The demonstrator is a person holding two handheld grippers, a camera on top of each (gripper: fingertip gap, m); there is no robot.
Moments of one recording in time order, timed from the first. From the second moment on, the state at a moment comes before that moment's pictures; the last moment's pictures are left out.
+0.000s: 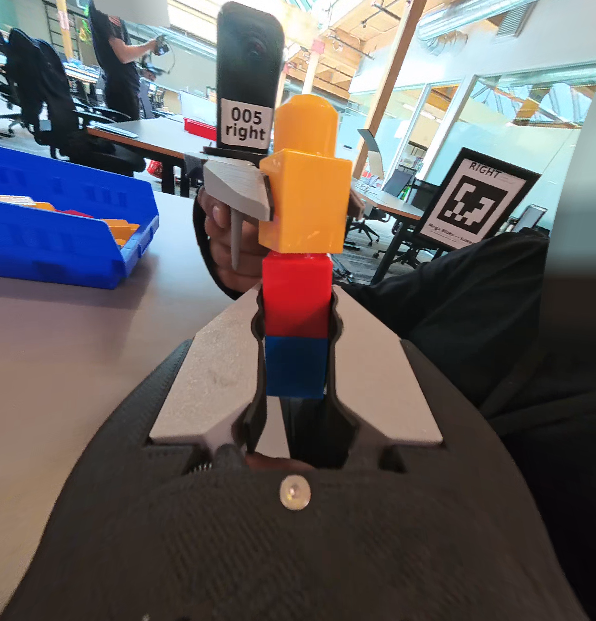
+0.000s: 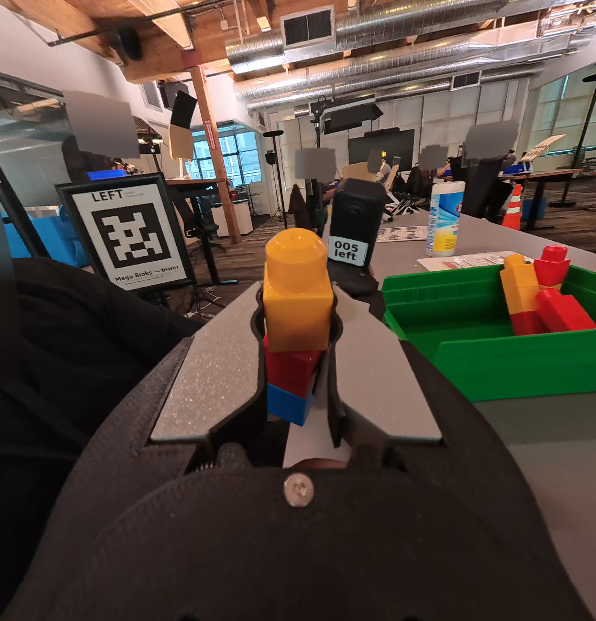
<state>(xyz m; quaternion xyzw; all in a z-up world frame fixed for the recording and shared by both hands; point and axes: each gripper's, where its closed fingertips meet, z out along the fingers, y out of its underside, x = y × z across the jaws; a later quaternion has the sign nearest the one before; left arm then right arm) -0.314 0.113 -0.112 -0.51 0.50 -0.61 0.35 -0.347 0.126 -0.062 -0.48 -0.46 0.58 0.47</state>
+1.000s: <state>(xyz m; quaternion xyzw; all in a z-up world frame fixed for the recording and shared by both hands) -0.313 0.188 -0.144 -0.63 0.46 -0.39 0.49 -0.113 0.290 -0.090 -0.73 -0.24 -0.09 0.63</state>
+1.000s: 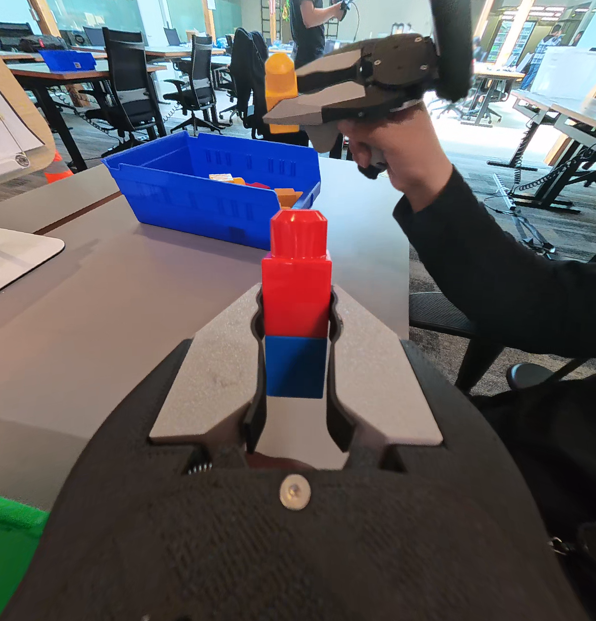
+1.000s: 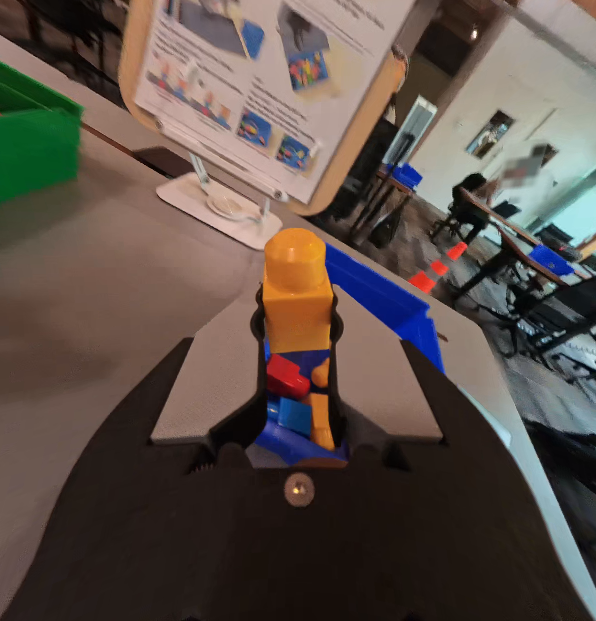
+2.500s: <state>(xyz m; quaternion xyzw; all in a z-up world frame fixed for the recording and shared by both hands) -0.302 0.171 -0.146 -0.61 0.48 -0.43 0.46 -0.325 0.179 -0.093 -0.60 -0.42 0.47 0.48</state>
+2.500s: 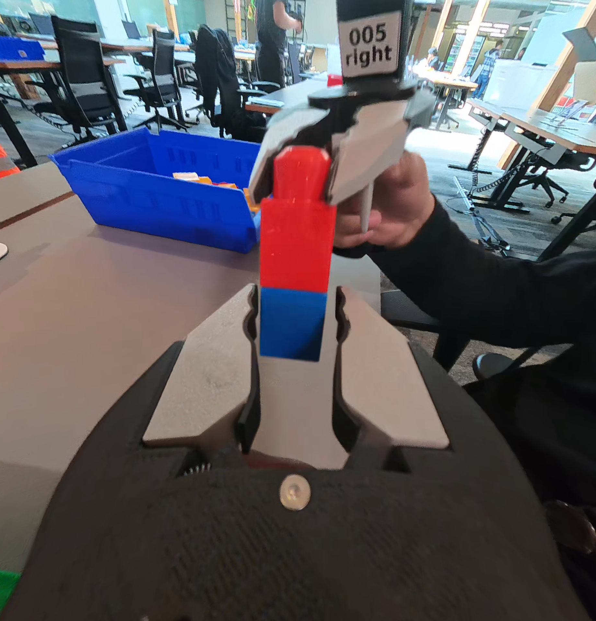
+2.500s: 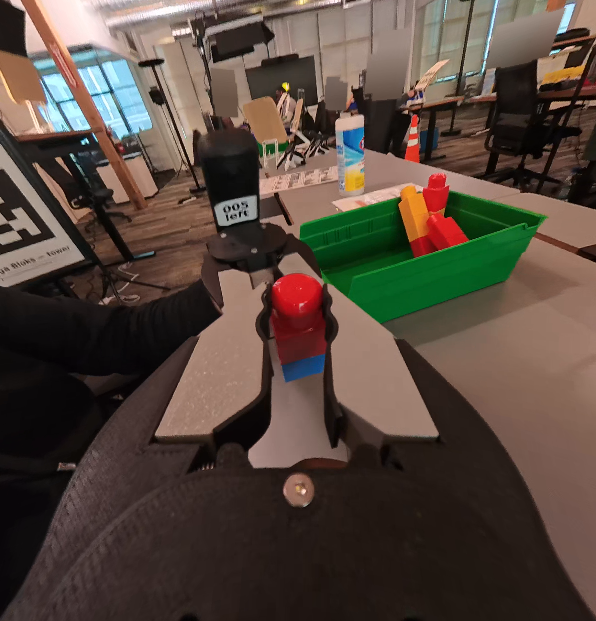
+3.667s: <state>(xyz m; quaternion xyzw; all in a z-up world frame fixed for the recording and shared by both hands) -0.294 0.189 -0.176 -0.65 0.51 -0.28 0.49 -0.336 0.196 -0.093 -0.60 -0.38 0.45 0.54</state>
